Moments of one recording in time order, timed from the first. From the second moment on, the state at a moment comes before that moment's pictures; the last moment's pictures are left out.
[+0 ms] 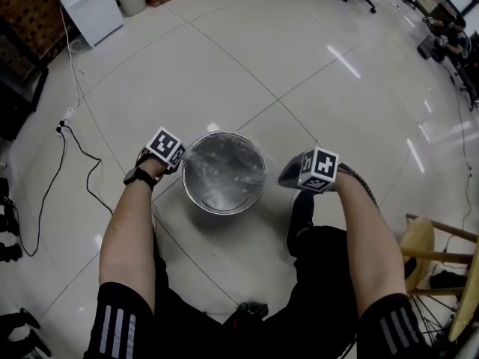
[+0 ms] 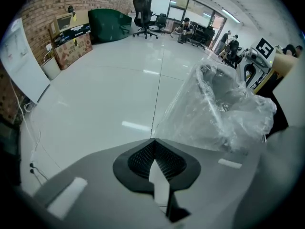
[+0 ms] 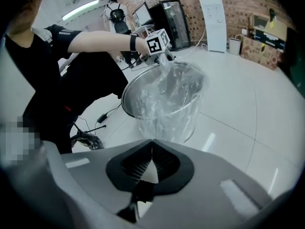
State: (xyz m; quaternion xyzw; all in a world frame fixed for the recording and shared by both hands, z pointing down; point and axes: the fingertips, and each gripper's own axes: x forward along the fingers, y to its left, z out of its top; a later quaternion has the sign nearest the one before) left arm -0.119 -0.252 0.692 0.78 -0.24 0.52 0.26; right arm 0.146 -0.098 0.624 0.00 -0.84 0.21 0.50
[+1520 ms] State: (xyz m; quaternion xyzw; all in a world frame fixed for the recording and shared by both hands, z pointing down) left arm -0.066 -0.159 0.535 0.83 -0.10 0.54 -0.06; right arm 0.150 -0.083 0.566 0.05 -0.81 0.17 0.56
